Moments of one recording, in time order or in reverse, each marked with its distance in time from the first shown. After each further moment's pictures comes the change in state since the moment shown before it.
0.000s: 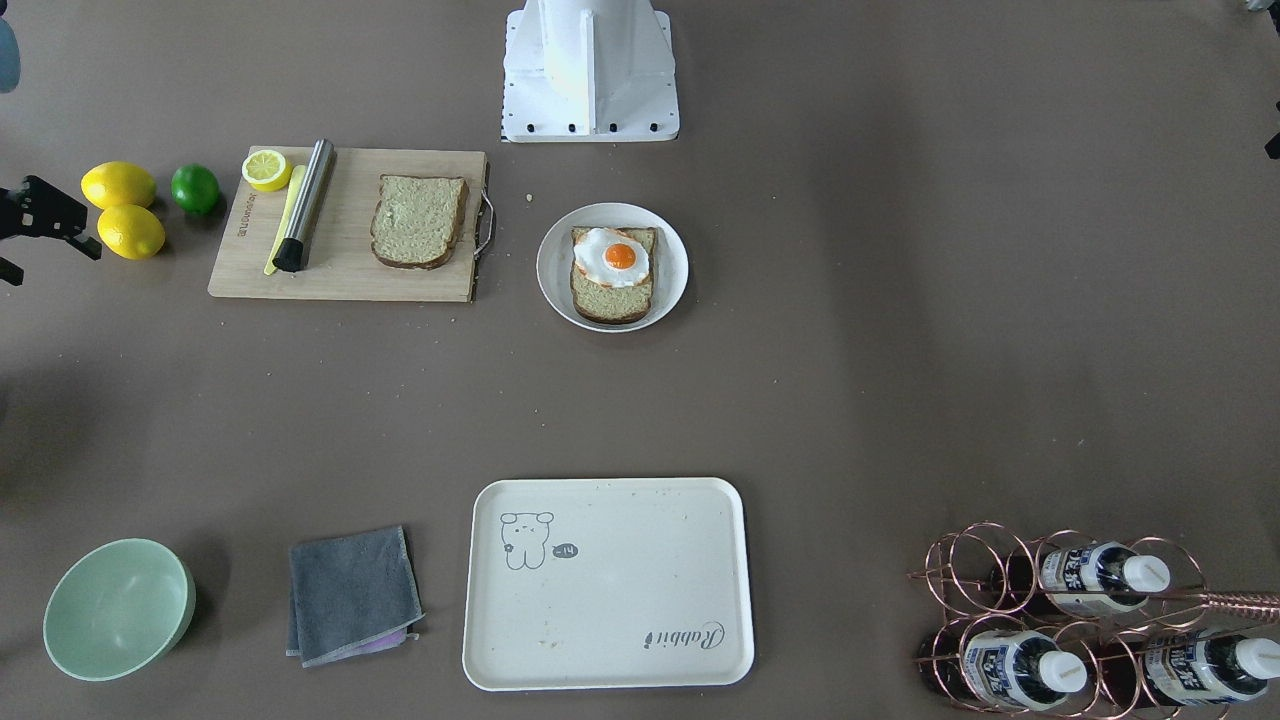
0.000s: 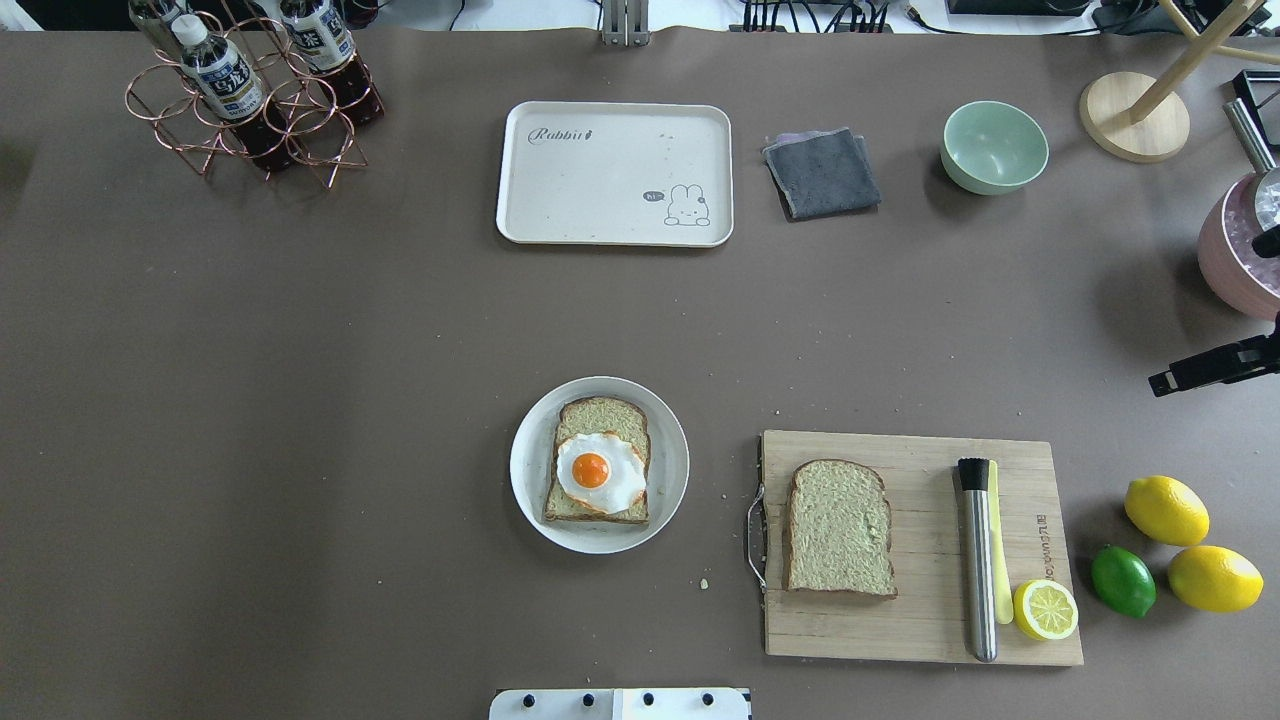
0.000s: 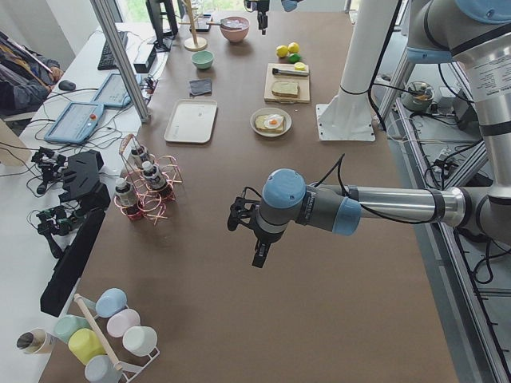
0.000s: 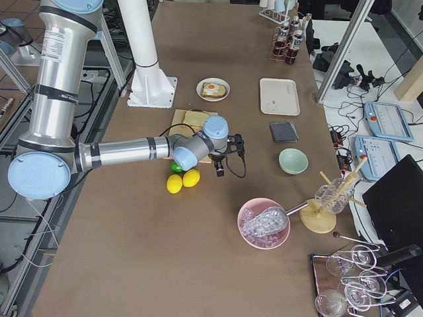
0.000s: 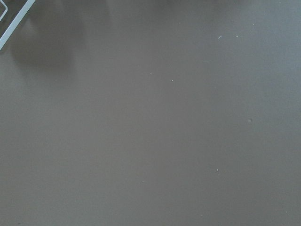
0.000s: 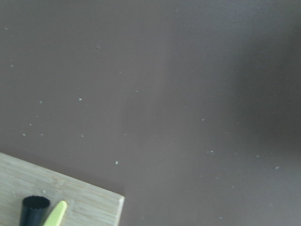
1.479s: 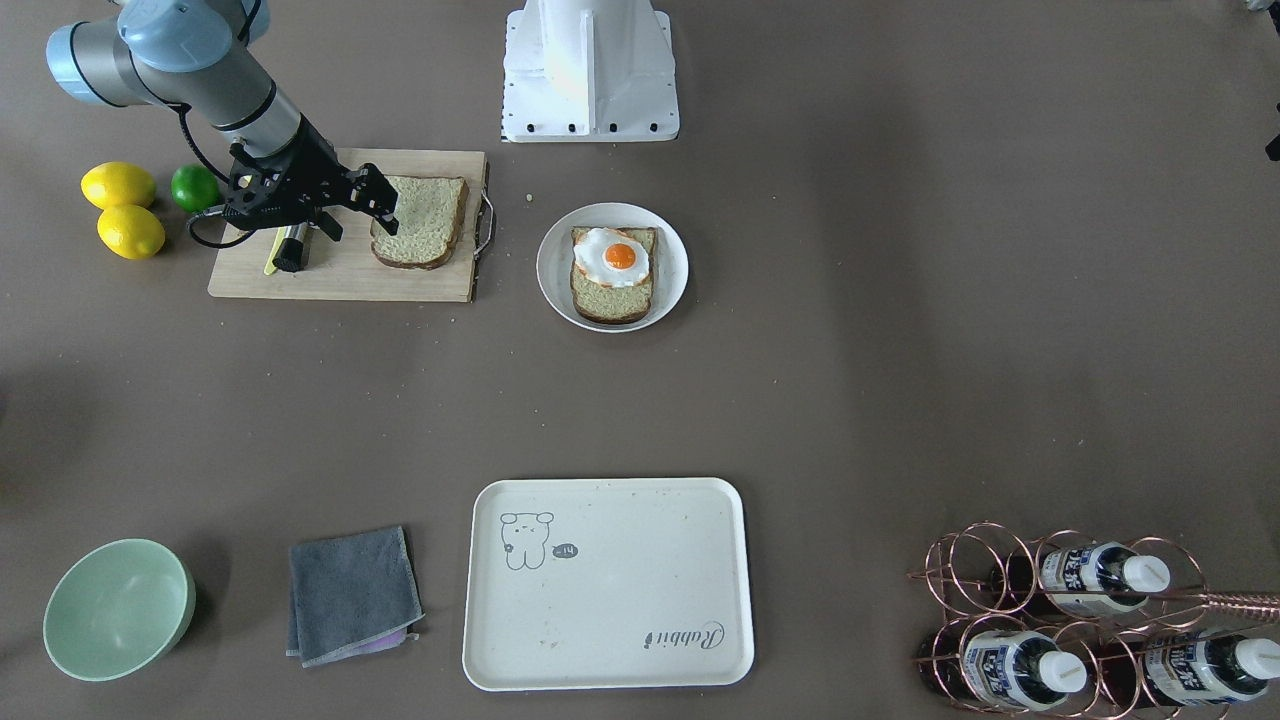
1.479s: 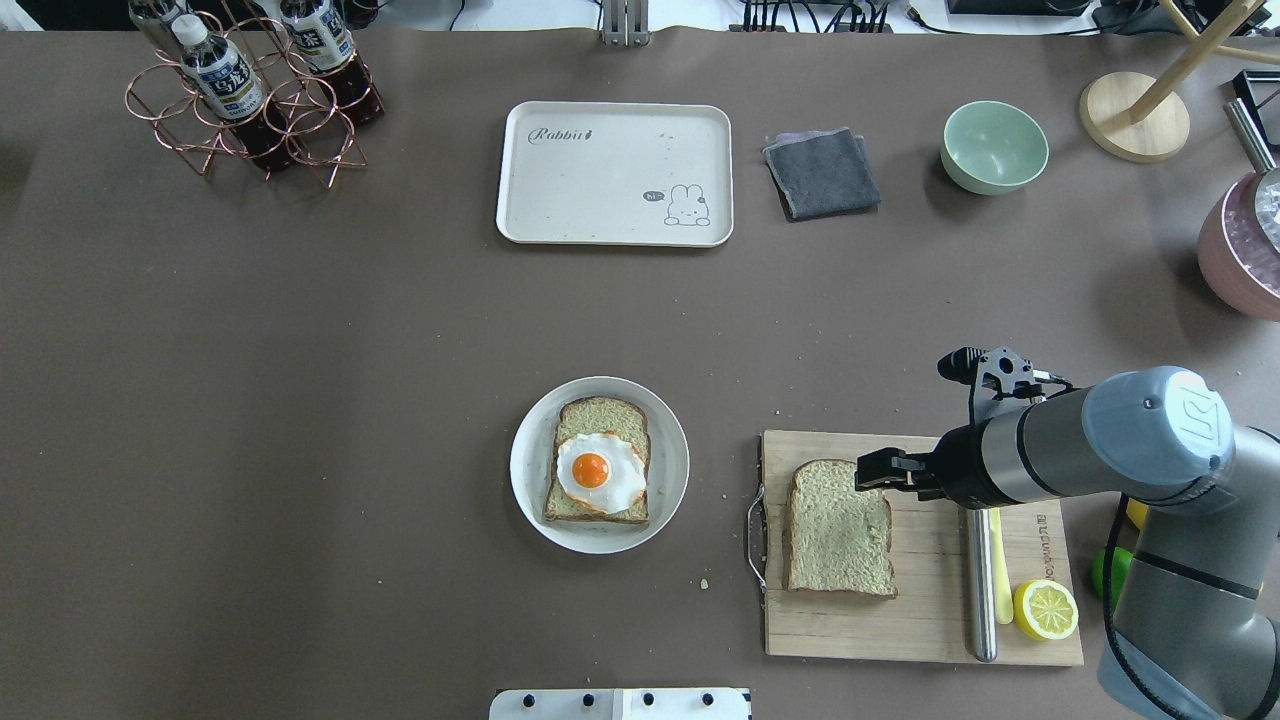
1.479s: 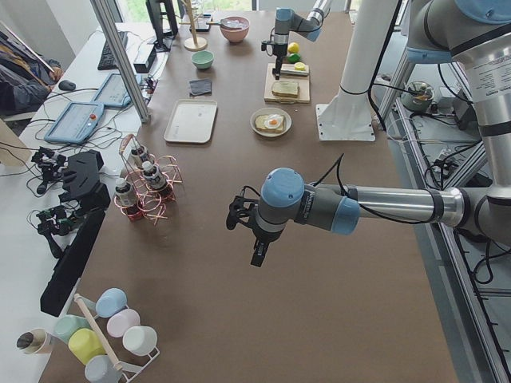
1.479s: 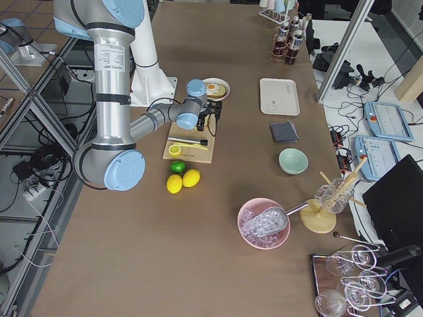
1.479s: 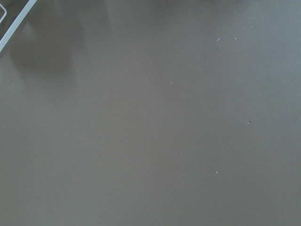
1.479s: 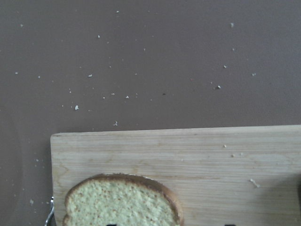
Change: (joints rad) left arm 0.001 -0.006 -0.001 0.000 0.000 -0.001; right arm -0.564 0.208 0.072 0.037 -0.409 0.765
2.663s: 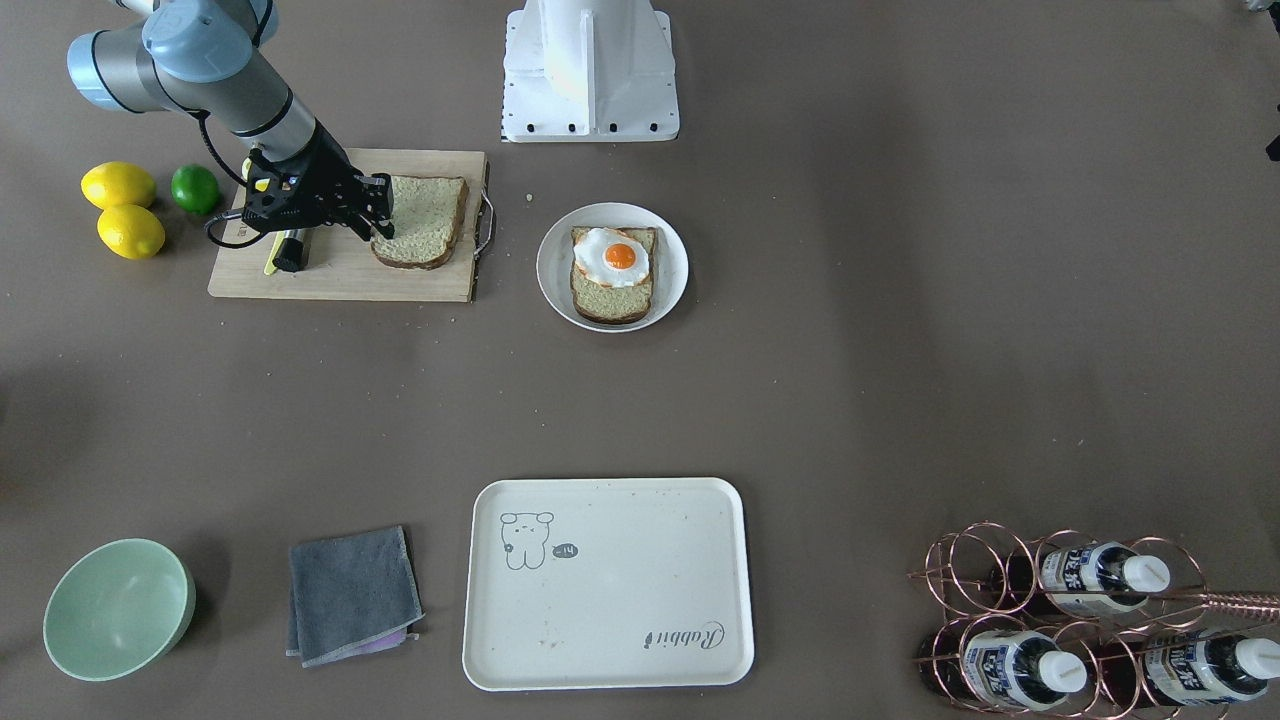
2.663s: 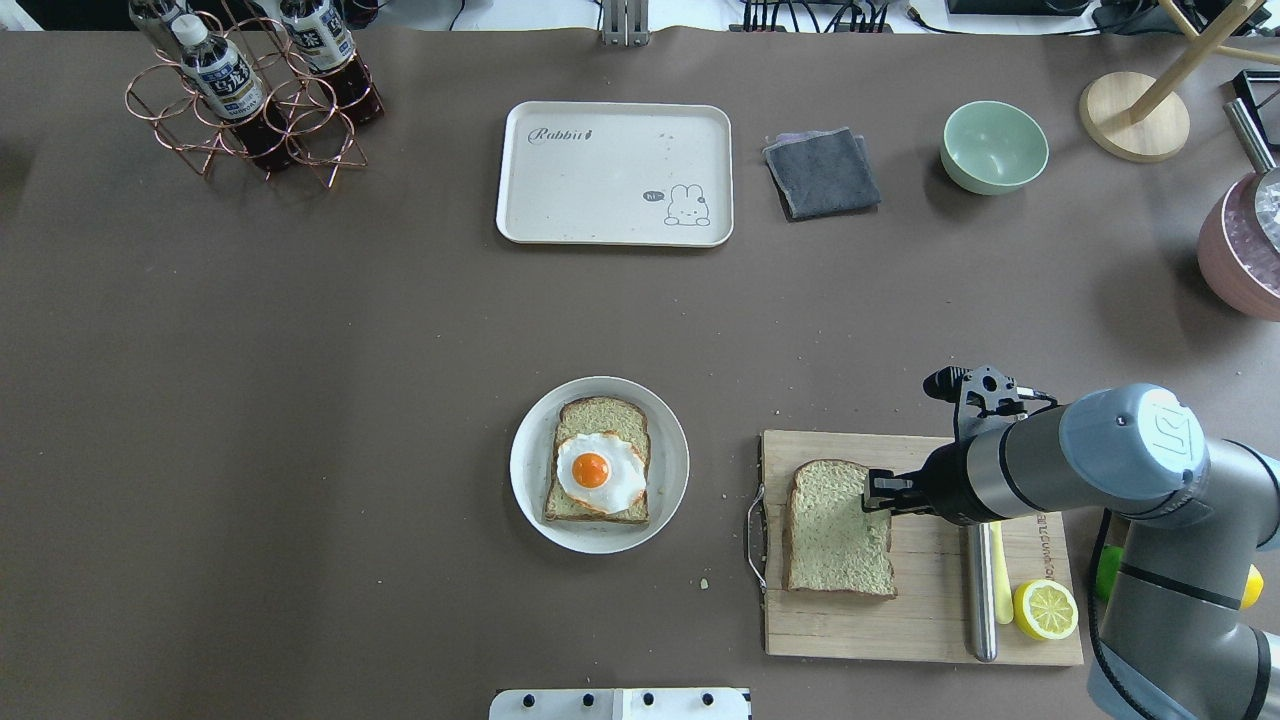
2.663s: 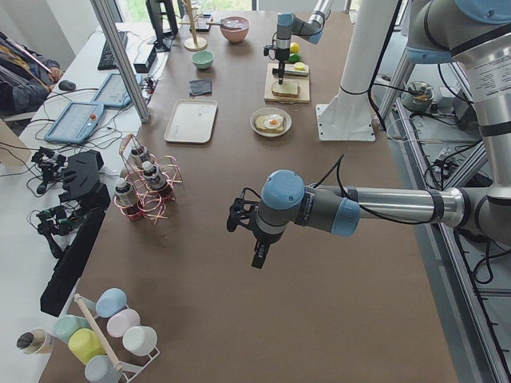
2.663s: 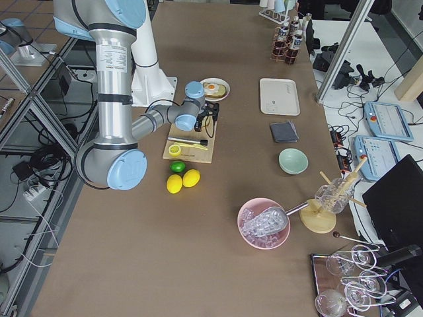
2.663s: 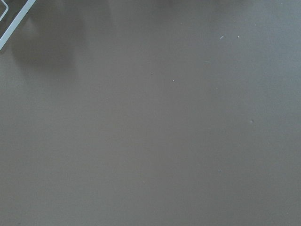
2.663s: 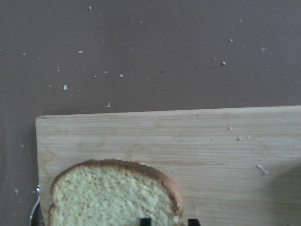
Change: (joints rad) left arm -0.004 0.002 0.008 0.000 -0.001 -0.002; right arm -0.031 0.007 -0.024 0.002 -0.003 0.000
